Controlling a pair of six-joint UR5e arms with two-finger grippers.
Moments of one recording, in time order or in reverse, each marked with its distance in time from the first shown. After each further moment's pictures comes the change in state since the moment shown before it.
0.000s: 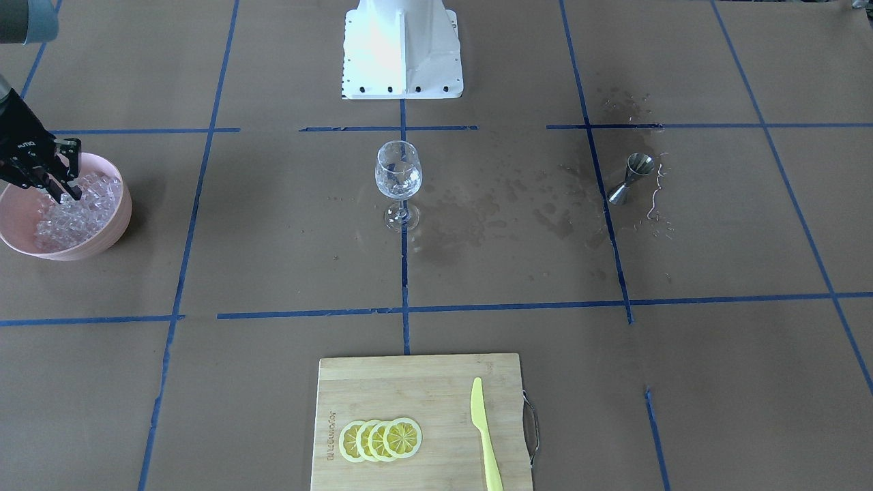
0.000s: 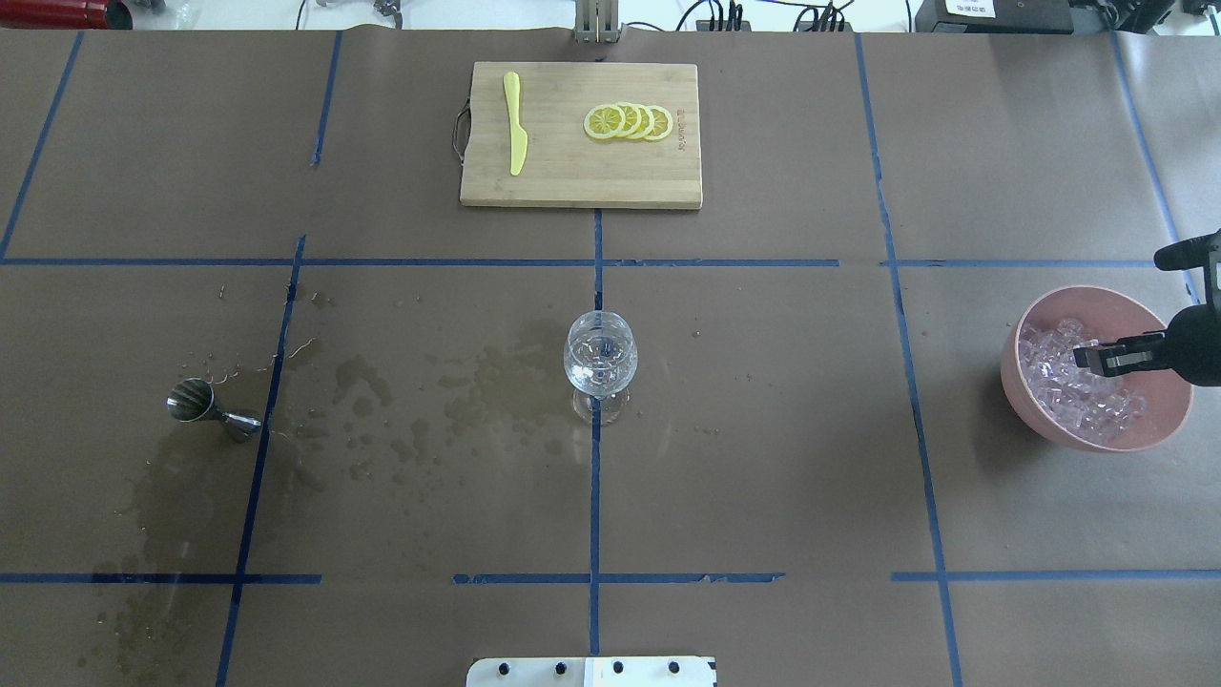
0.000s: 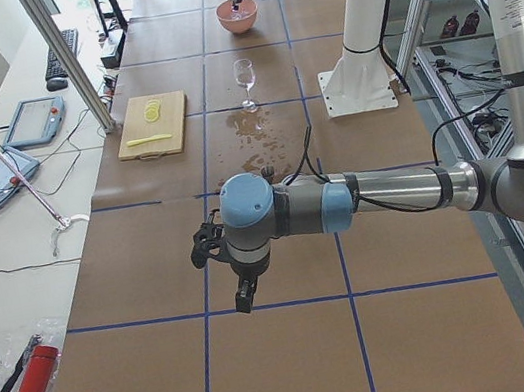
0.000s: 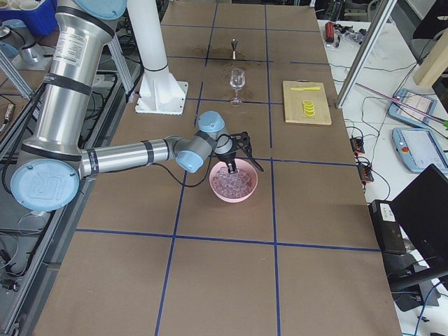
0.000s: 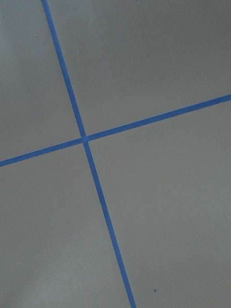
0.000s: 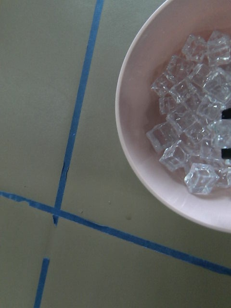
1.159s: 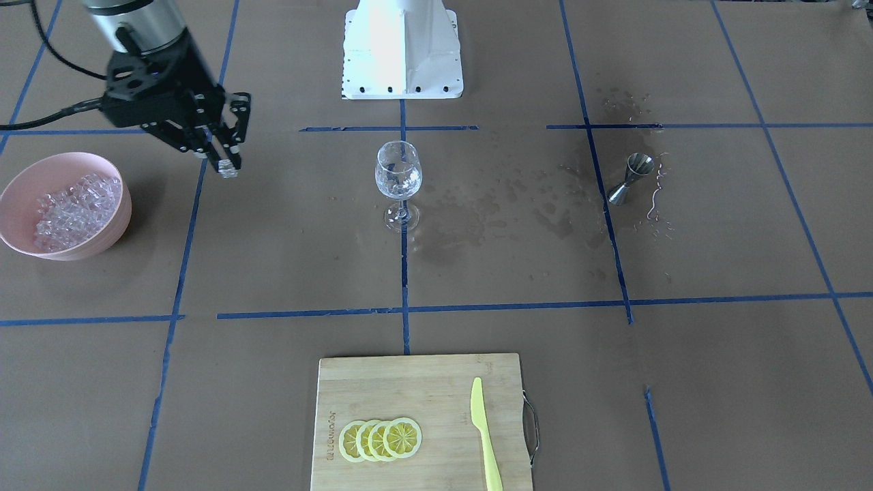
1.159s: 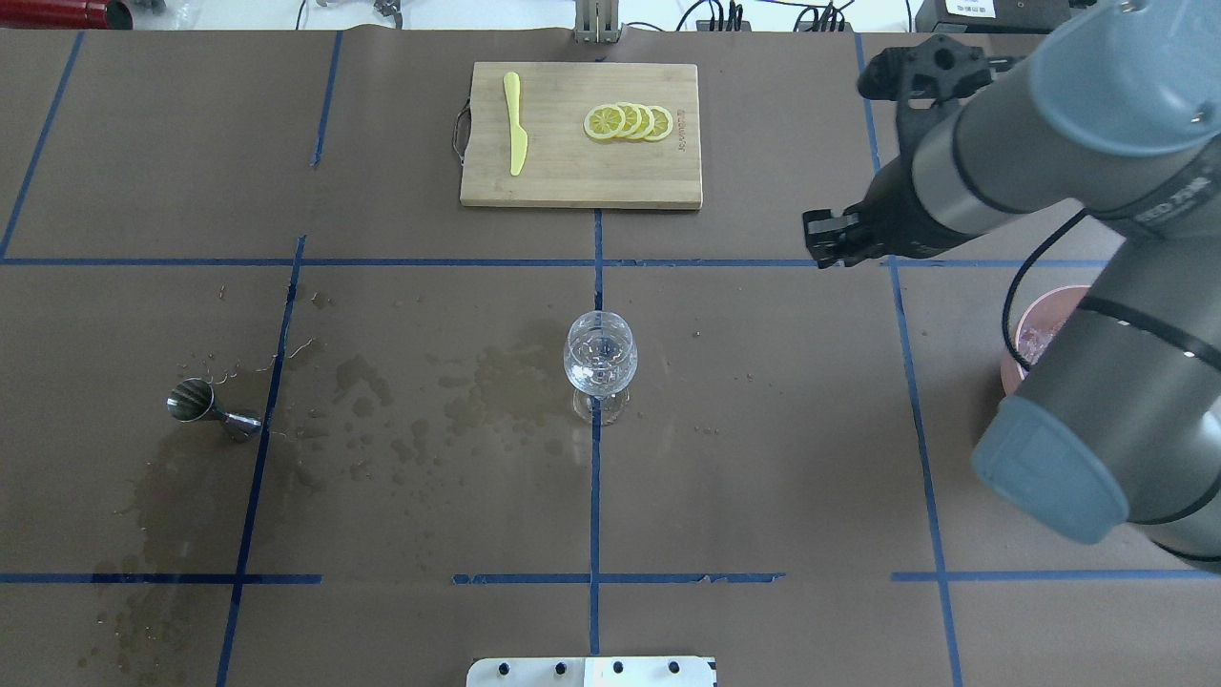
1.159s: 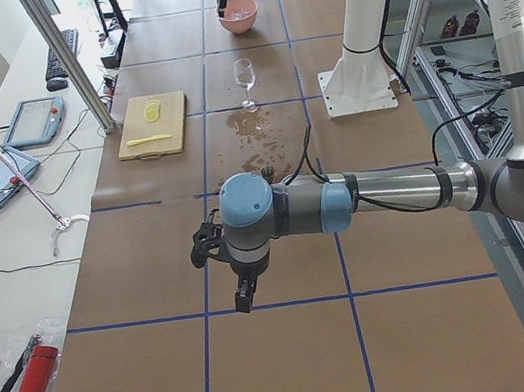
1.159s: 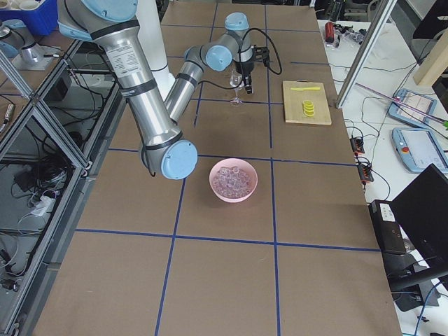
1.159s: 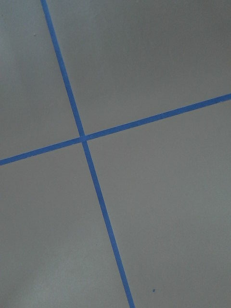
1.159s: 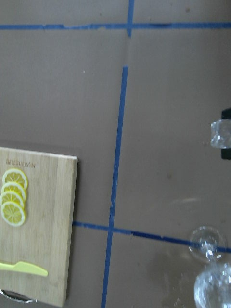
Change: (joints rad) left arm 0.001 -0.003 -0.003 0.001 0.002 0.000; right arm -0.183 0.804 0.178 -0.968 -0.092 0.265
